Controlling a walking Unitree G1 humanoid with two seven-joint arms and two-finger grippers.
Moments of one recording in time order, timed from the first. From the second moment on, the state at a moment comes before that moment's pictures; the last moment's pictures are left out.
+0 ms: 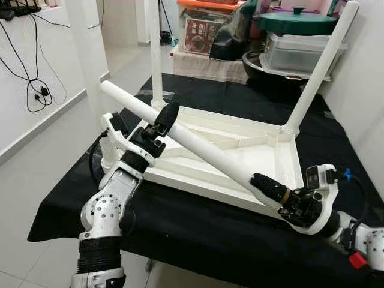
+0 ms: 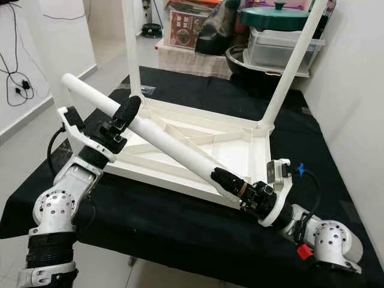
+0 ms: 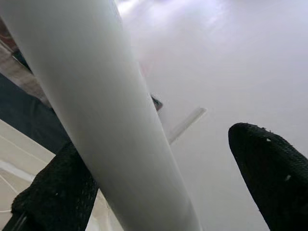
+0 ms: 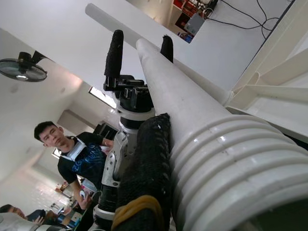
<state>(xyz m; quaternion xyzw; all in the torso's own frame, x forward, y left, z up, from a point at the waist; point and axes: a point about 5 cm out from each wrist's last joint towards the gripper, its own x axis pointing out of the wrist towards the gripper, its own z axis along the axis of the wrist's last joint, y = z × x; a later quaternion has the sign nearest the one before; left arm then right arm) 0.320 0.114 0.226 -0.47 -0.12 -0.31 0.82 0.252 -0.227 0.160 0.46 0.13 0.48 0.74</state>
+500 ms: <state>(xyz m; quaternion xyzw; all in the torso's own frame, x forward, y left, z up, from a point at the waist) 0.324 0.112 0.229 -0.51 -0.13 -0.31 0.79 0.250 -0.221 0.160 0.47 0.12 0.48 0.73</state>
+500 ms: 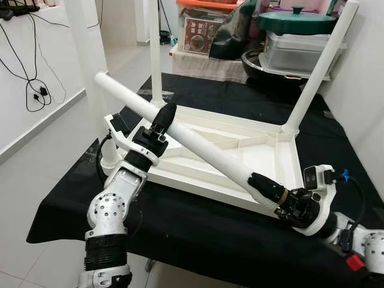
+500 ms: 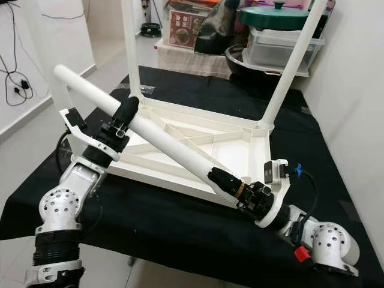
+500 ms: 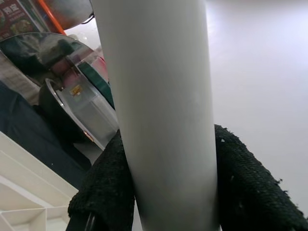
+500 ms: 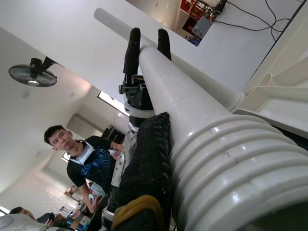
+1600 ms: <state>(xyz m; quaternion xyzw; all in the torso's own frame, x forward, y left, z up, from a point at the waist) 0.332 0.123 0.258 -0.51 -0.16 -0.30 0.79 0.247 -0.217 0.149 0.46 0.11 0.45 0.76</state>
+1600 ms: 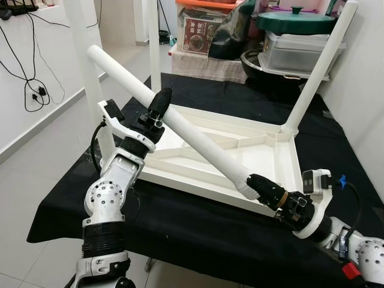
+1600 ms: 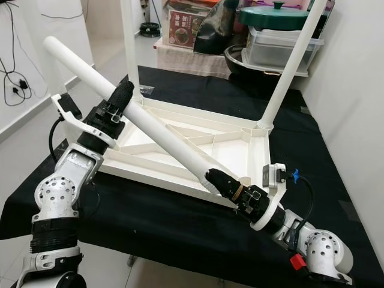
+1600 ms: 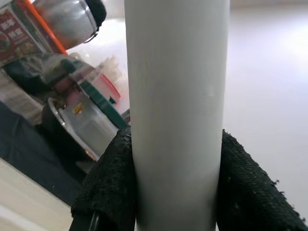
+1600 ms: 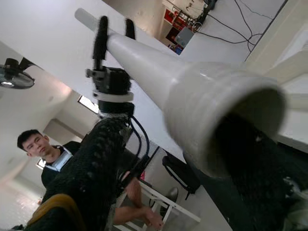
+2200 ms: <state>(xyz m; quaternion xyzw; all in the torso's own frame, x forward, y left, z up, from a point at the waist) 0.330 0.126 0.289 -0.49 -0.20 -0.32 0.78 0.243 -0.240 0.123 0.37 0.17 0.39 0.83</state>
